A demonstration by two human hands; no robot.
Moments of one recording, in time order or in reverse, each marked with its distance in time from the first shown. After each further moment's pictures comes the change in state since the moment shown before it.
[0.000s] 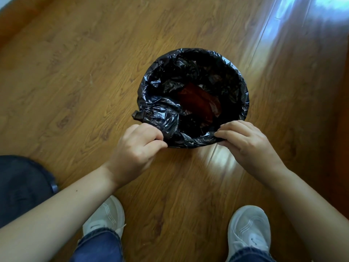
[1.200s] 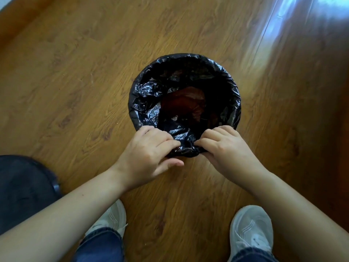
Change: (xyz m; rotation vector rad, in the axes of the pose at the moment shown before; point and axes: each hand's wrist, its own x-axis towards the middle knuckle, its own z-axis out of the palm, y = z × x) left_hand 0.006 0.012 0.001 -0.052 -0.184 -0.059; right_hand 0.015 -0.036 0.011 -0.041 -0.275 0.014
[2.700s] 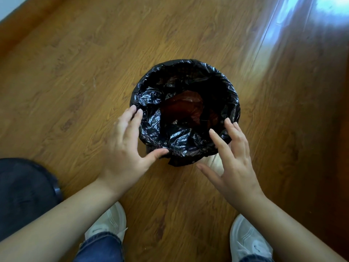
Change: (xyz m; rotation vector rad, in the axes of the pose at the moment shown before) left_hand -0.011 -0.001 -0.011 -0.087 0.248 -0.552; right_hand -0.024 -0.019 0.012 0.220 0.243 0.330
